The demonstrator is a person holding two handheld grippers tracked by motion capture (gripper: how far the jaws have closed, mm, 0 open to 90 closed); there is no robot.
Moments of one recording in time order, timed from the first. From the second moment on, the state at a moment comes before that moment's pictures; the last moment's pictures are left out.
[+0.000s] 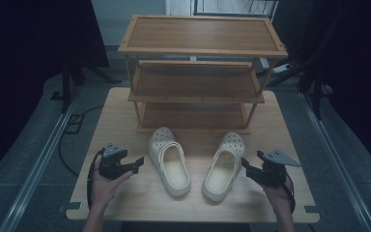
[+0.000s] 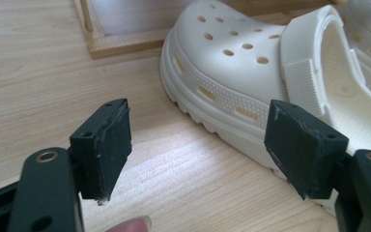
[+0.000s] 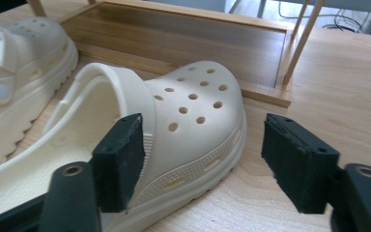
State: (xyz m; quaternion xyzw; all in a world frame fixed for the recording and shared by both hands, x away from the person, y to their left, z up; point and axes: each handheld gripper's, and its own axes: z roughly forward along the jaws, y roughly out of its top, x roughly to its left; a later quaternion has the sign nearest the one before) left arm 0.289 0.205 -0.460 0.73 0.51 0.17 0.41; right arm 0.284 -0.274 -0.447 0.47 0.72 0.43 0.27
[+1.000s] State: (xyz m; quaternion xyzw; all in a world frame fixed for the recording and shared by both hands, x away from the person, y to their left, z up) left arm 0.268 0.210 -0.445 0.75 0.49 0.17 0.42; right arm 0.265 -0.134 -0.459 0.26 0.87 0.39 0.17
